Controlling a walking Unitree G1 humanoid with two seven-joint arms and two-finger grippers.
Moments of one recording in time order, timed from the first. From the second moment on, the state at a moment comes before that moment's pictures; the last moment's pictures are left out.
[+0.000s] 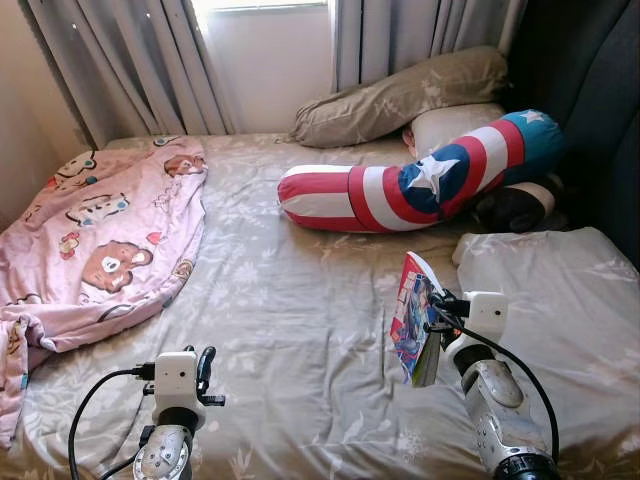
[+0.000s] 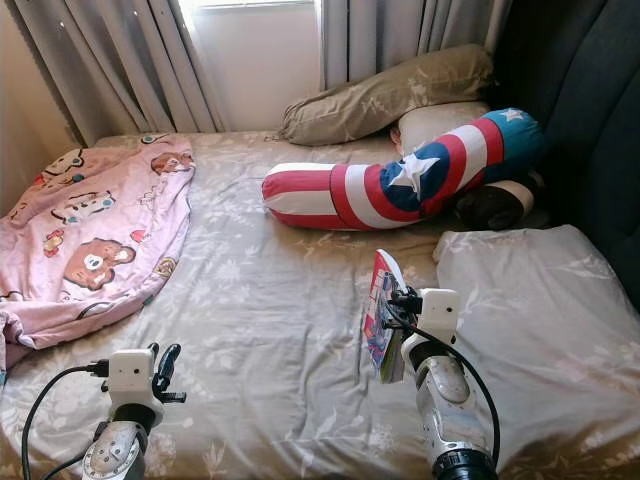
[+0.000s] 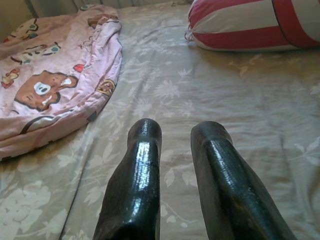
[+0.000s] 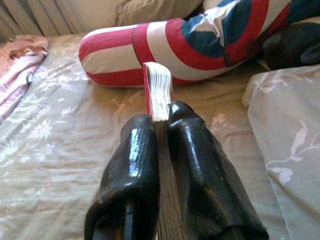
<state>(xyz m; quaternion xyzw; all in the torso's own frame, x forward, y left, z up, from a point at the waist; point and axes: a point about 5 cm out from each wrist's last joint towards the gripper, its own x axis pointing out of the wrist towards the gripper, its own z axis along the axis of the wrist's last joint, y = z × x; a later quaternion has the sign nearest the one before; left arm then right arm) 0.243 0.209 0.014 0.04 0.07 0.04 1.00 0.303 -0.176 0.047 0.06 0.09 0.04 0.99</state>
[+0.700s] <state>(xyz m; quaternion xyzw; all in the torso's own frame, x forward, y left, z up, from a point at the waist) 0.248 0.208 0.024 0.05 0.05 0.04 1.00 0.302 -0.172 0.051 0.07 0.08 0.05 0.99</state>
